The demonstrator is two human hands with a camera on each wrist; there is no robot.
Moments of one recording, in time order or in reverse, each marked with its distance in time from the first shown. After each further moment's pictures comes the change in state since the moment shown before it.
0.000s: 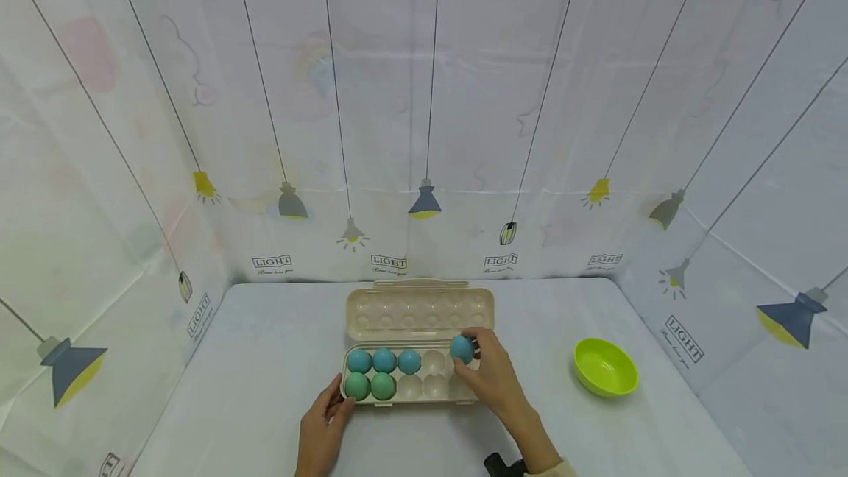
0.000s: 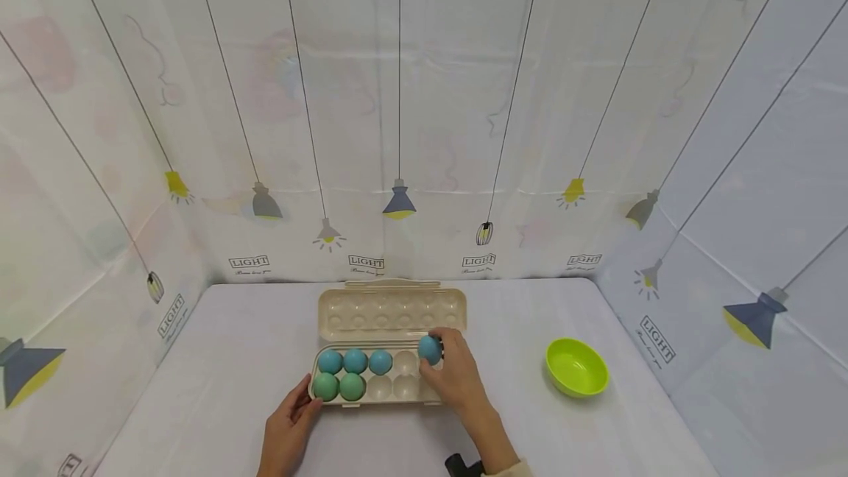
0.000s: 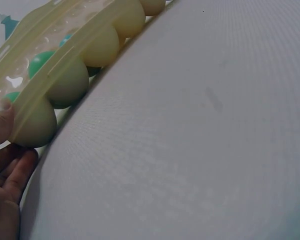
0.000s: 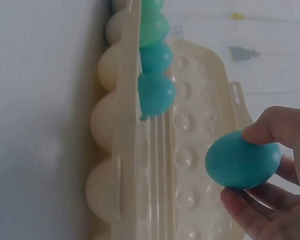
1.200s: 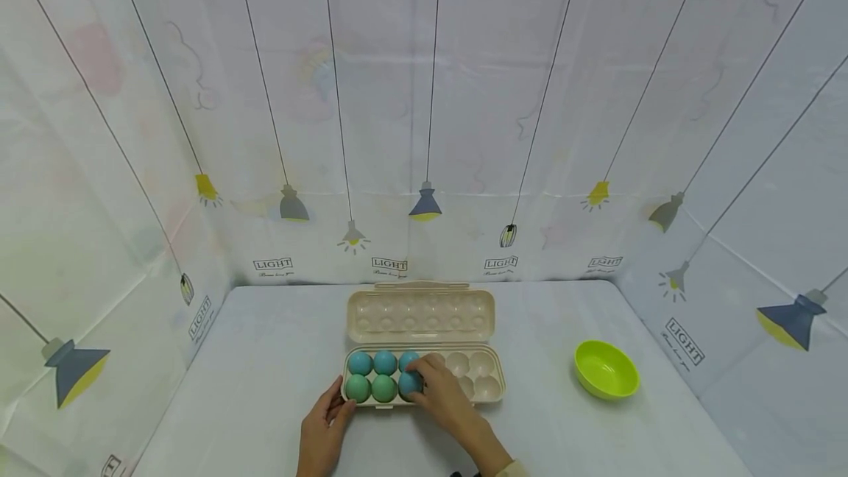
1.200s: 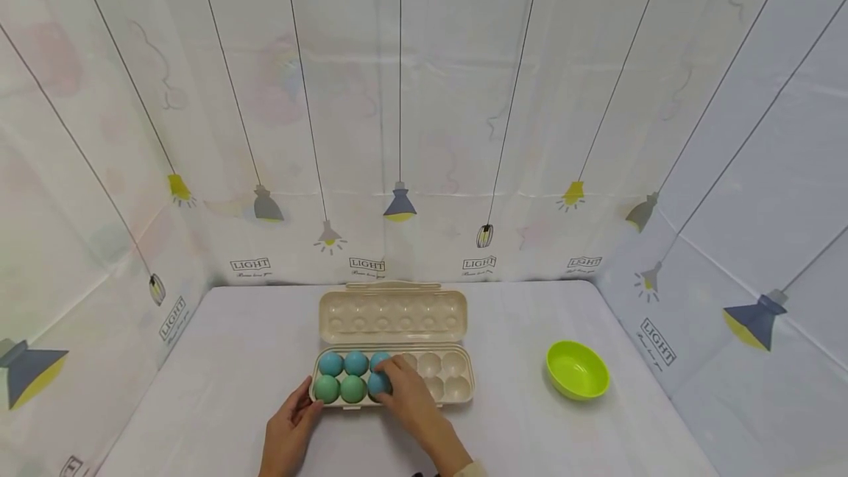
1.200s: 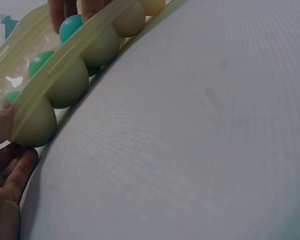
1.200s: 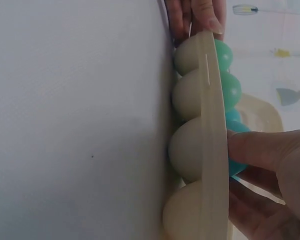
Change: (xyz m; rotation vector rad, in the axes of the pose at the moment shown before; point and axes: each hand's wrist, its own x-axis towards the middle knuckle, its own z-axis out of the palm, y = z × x) left_hand 0.000 0.003 0.000 0.016 -0.012 -0.018; right_hand -0.013 -0.024 0.069 -0.020 -0.341 -0.081
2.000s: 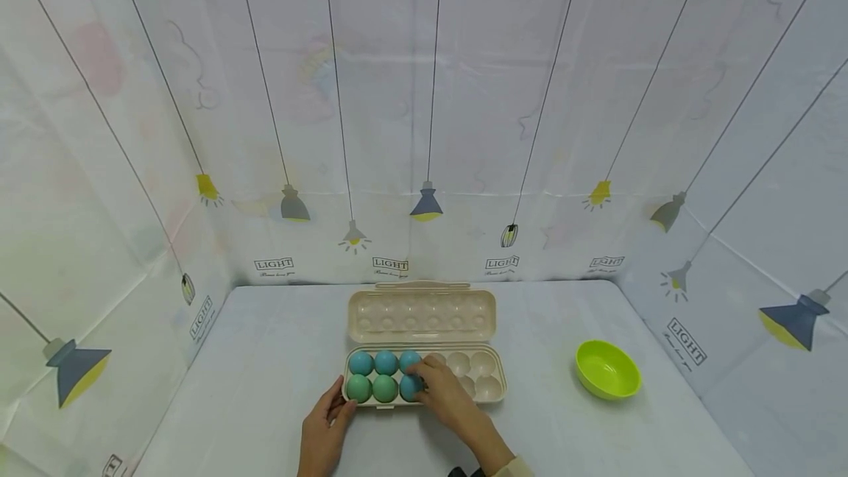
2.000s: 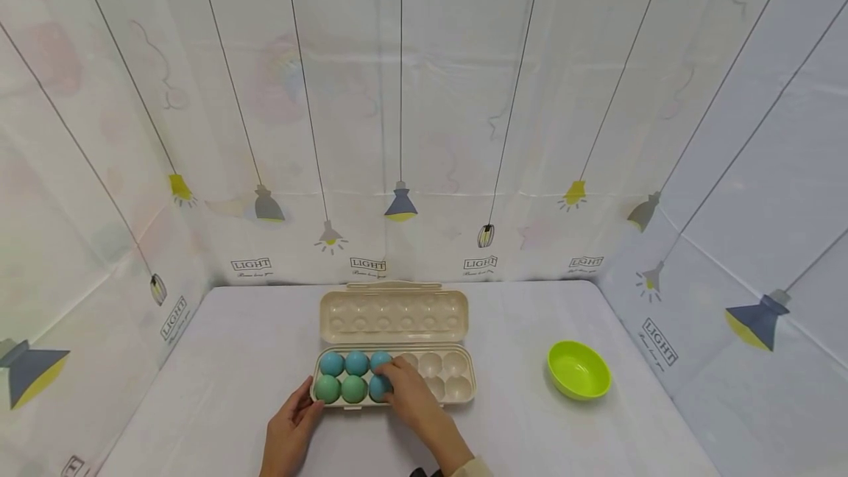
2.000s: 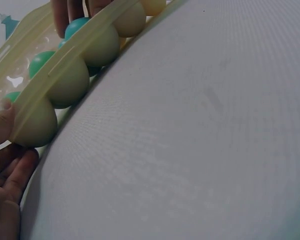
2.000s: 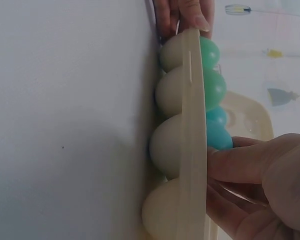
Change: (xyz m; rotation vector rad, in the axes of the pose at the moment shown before) left_hand 0.000 -0.003 0.002 -0.005 0.020 0.018; right_hand 0.005 0.001 -0.005 -0.036 -0.090 -0.013
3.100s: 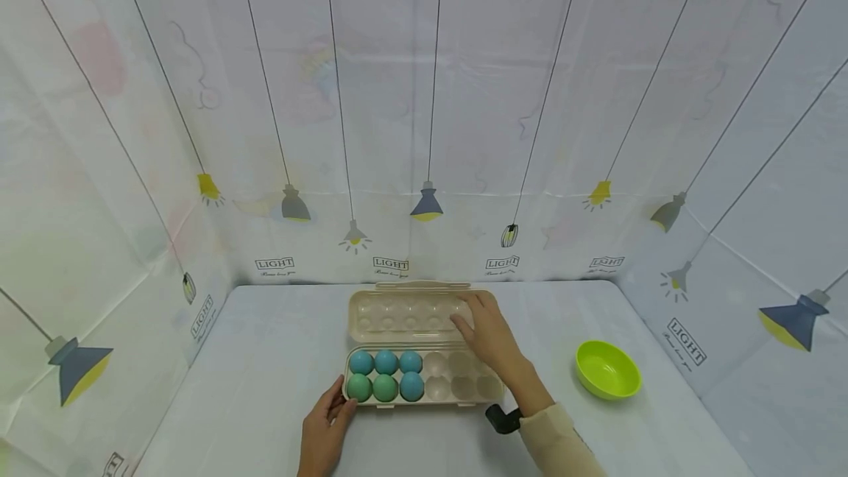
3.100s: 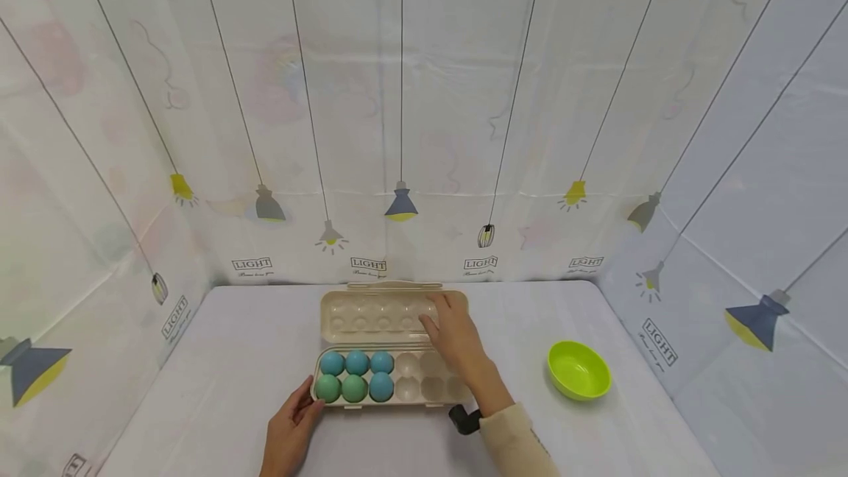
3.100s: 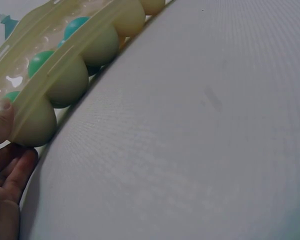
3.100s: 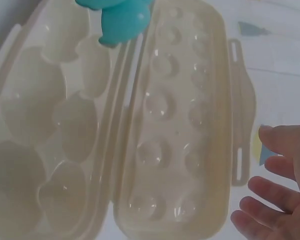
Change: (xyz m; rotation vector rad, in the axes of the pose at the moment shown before) left_hand 0.000 0.001 -0.001 -0.015 -0.019 -0.011; right_hand 0.032 0.034 -0.097 -0.180 0.362 0.025
